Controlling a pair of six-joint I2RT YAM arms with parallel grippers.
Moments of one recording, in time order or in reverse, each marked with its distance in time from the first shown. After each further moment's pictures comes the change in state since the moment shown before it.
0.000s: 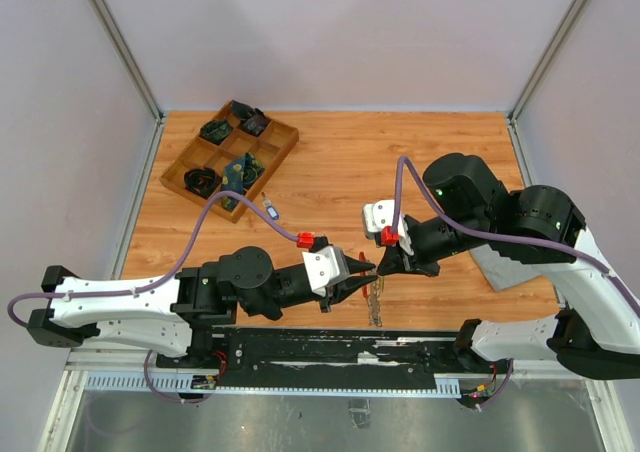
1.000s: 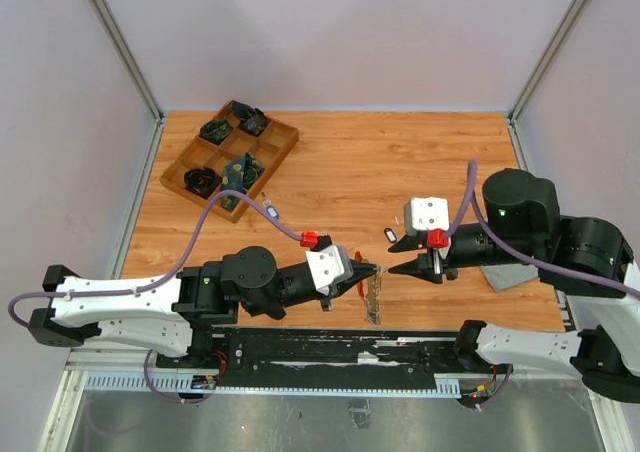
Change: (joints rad) left arm 0.000 0.016 0.017 -0.027 -0.018 0.003; right arm 0.008 -0.164 -0.097 0.193 0.057 0.072
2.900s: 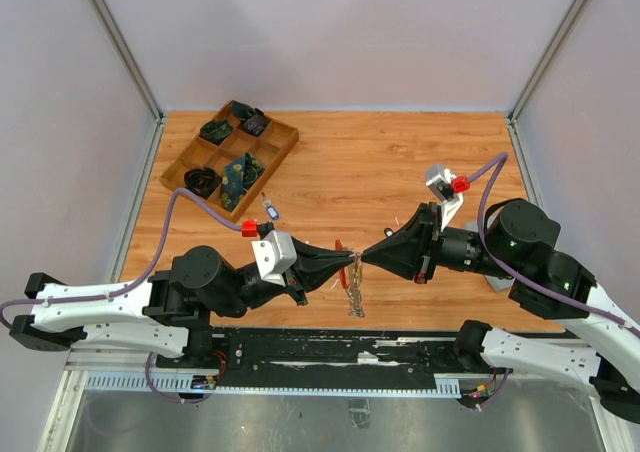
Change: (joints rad) left arm 0.000 -0.175 -0.095 0.144 -0.036 -0.056; right arm 0.000 -0.272 -0.545 0.762 0.106 0.908
